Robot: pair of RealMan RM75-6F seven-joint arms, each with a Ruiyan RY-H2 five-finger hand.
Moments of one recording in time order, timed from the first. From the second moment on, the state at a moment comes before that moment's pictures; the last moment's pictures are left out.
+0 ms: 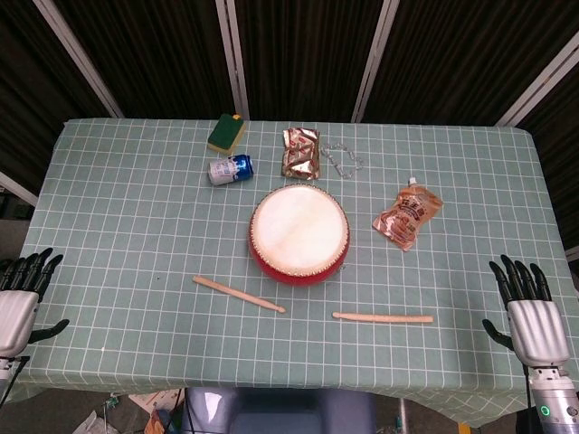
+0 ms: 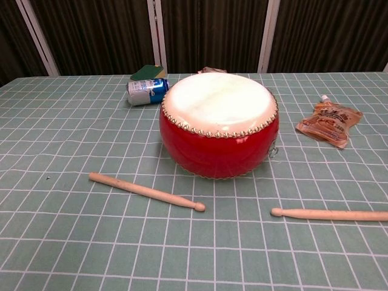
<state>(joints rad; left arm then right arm) -0.11 -1.11 0.00 -1.60 1.53 1.45 0.10 0.08 -1.14 0.05 -1.59 -1.53 1.49 -0.17</state>
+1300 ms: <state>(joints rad) -0.31 -1.16 -0.08 -1.72 1.44 1.18 0.30 0.09 -1.14 0.04 -1.59 -1.54 1.48 -0.15</state>
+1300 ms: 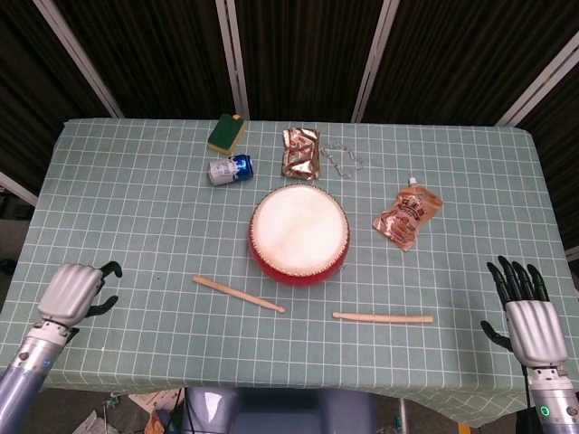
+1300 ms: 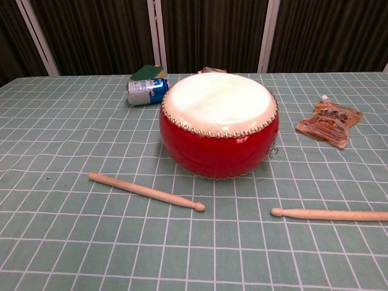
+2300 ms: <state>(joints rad) -0.66 -1.59 -0.14 -1.58 1.00 0.96 0.86 0.08 -1.13 0.04 -1.59 -1.54 1.48 -0.10</state>
